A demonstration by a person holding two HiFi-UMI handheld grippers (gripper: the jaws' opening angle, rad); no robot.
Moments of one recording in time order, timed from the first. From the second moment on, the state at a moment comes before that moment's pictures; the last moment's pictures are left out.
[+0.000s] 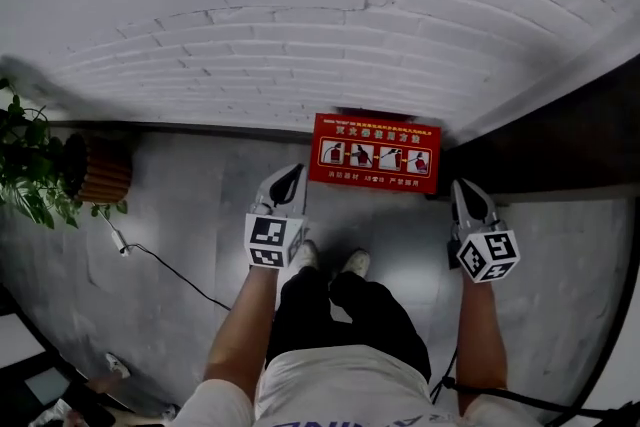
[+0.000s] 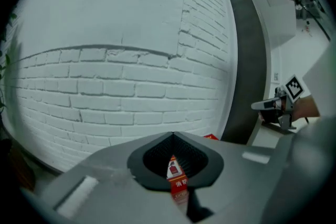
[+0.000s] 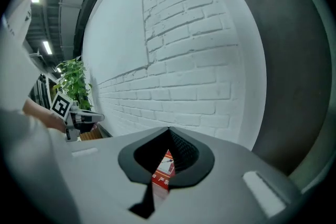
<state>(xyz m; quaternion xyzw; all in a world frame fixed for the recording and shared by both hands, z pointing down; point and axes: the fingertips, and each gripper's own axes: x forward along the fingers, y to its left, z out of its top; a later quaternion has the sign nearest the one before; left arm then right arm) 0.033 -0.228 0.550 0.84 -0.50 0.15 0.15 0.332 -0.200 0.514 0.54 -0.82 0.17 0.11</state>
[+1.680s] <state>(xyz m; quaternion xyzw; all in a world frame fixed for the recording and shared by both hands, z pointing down) 0.032 -0.218 0.766 0.87 -0.44 0.18 0.16 0.284 -0.144 0.732 0.50 -0.81 0.28 0.14</state>
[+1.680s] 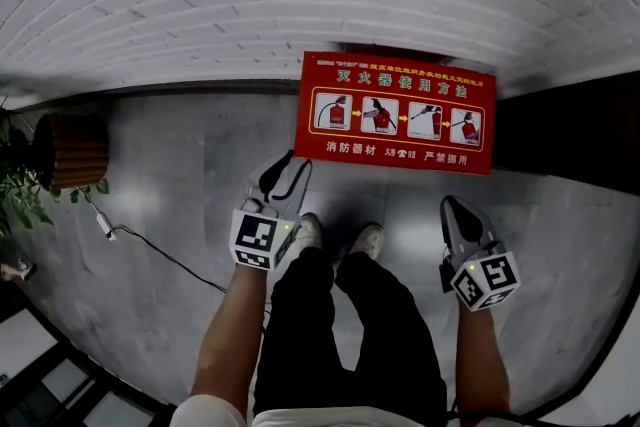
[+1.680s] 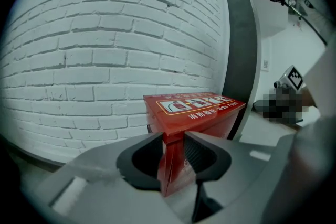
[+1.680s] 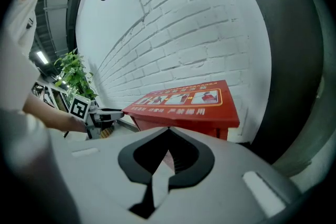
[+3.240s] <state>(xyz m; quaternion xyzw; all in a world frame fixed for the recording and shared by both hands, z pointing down) 0.037 -0.434 0.581 0.85 -0.51 0.10 0.11 0.298 -0.310 0.624 0.52 -0.83 0.20 0.08</state>
